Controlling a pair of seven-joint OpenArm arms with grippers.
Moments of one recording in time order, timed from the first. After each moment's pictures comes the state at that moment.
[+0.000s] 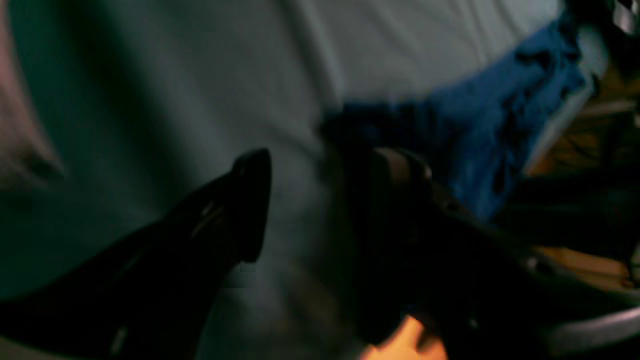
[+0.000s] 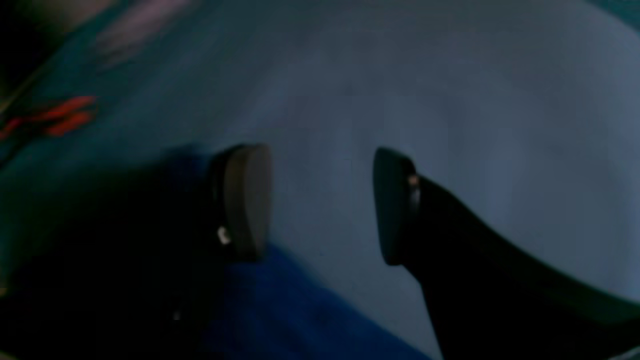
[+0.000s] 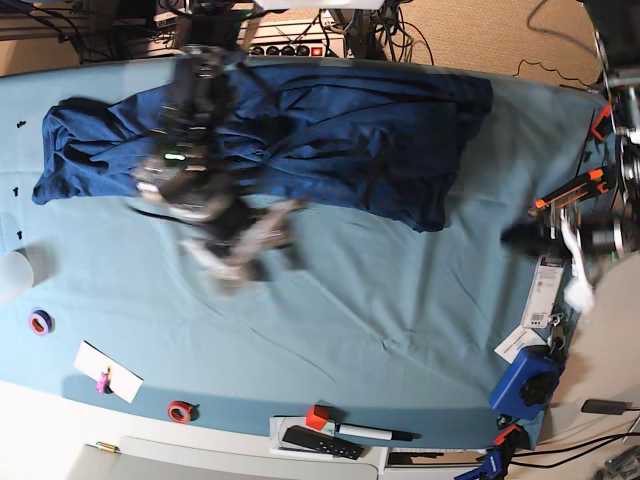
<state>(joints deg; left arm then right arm) -10.9 -35.1 -7.0 74.3 -78.9 -35.9 80.3 1.8 -5.9 12.7 111.7 16.0 32.9 -60.3</state>
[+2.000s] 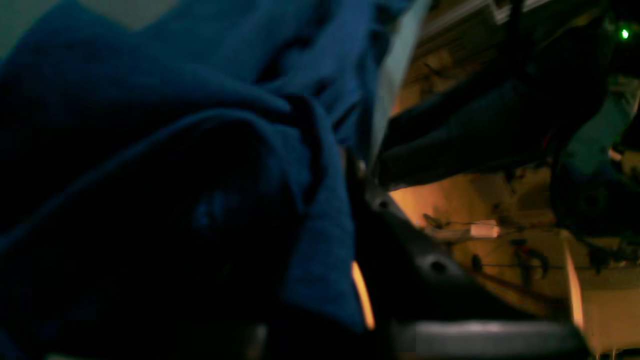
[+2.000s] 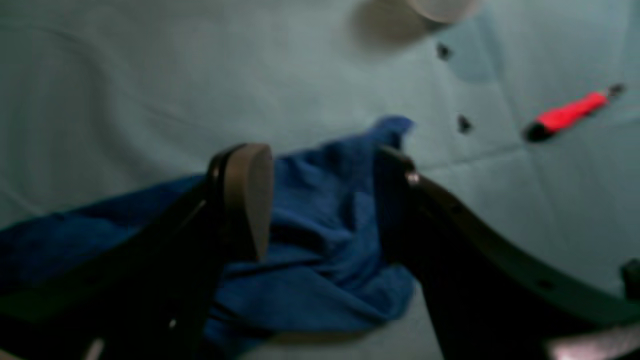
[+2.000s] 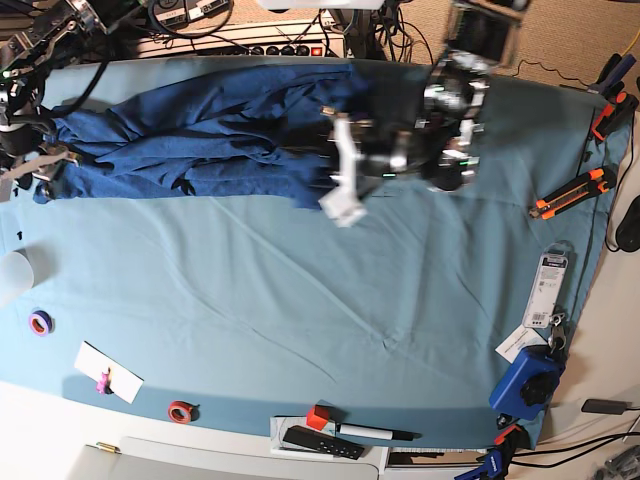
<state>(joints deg) -1.4 -0.5 17.3 89.6 -58.3 -33.3 71.5 -7.0 13.1 56.7 111.8 25.6 34.2 -64.5</state>
